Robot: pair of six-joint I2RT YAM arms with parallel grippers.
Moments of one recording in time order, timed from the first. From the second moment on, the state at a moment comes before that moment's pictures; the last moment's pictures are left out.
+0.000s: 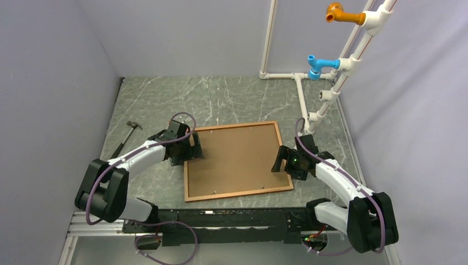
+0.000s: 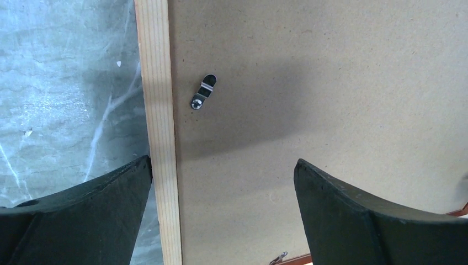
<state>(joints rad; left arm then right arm) -0.40 1.39 0.72 -0.41 0.07 -0.66 0.24 1.09 0.50 -0.51 -0.18 0.55</state>
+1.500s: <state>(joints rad) -0.40 1.22 0.57 -0.37 0.11 -0.69 0.40 1.34 0.69 -0.55 0.06 0.56</state>
